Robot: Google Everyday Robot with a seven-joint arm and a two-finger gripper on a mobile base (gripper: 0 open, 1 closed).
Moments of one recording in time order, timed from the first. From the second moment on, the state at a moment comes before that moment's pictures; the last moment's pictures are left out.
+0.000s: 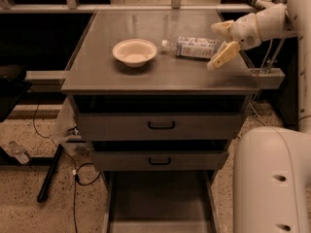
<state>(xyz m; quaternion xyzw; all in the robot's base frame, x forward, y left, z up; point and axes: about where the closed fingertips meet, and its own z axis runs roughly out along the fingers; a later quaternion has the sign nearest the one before) 0.740 -0.200 0.889 -0.57 0.66 0.21 0.43</state>
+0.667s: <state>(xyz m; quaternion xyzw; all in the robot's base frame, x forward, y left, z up) 0.761 -0.188 0.893 -0.55 0.72 0.17 0.39</state>
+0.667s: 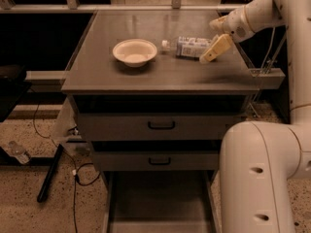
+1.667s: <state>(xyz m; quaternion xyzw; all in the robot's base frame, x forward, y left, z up) 0.787 -0.206 0.883 -0.54 0.76 0.08 0.35</state>
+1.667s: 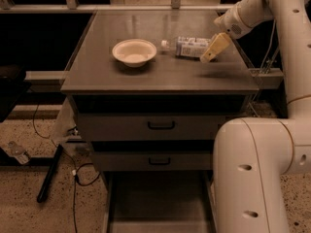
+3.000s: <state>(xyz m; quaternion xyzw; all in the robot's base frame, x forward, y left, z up) 0.795 -0.205 0.842 -0.55 0.76 0.09 0.33</state>
